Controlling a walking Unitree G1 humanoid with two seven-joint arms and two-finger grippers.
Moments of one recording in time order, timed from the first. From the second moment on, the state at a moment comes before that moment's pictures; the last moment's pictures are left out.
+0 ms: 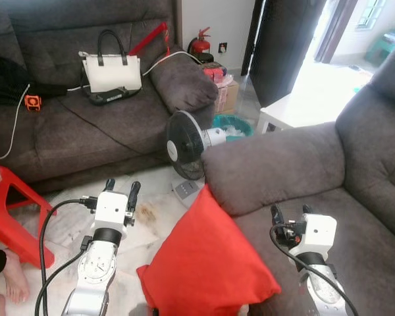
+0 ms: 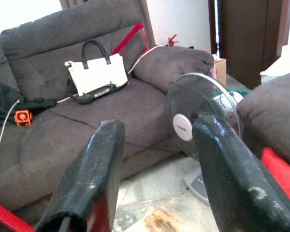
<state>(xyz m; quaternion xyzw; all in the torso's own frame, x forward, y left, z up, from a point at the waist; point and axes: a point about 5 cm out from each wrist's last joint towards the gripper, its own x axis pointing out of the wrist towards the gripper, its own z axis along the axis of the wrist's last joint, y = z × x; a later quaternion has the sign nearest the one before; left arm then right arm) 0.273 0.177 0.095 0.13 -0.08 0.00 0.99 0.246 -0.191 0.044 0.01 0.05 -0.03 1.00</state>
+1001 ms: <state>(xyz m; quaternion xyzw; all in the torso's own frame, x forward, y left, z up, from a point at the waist) 0.272 0.177 0.085 0.11 -0.06 -0.01 0.99 0.247 -0.189 0.038 0.00 0.07 -0.02 1.00</state>
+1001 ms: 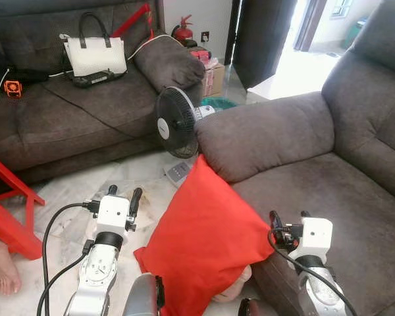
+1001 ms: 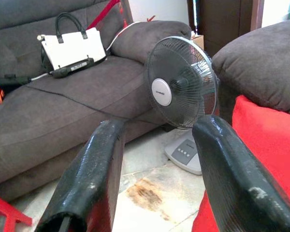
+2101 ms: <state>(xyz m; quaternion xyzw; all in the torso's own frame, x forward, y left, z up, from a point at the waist) 0.272 0.174 0.082 0.09 -0.04 -0.02 1.00 0.247 -0.188 0.028 0.00 0.08 -0.01 1.00</state>
